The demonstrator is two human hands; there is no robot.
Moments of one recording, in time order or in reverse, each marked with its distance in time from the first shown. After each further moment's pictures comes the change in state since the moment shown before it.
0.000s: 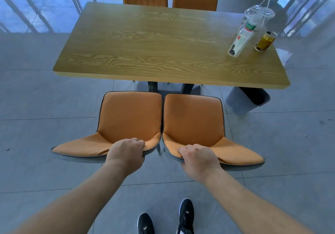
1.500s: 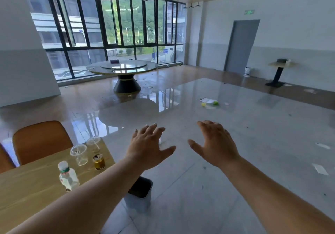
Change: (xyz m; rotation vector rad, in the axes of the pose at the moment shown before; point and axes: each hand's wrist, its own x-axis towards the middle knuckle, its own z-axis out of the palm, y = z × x) left_hand 0.172 0.695 -0.418 -0.126 0.513 0.723; right_hand -0.427 0.537 -0.347 -0.095 0.755 0.887
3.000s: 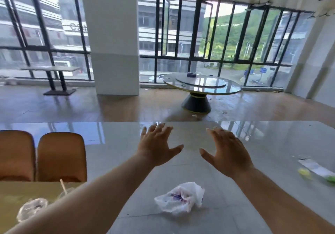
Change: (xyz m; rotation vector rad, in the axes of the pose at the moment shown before) left_hand 0.627 -0.231 0.154 0.185 0.170 -0.526; right_hand 0.743 0.104 0.275 0.184 0.000 -0.551
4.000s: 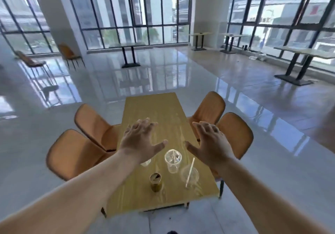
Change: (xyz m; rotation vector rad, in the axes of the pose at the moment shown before) left_hand -0.160 -0.233 -0.059 0.475 0.075 -1.494; right_hand 0.245 -0.431 0.201 0.703 -0.264 -1.352
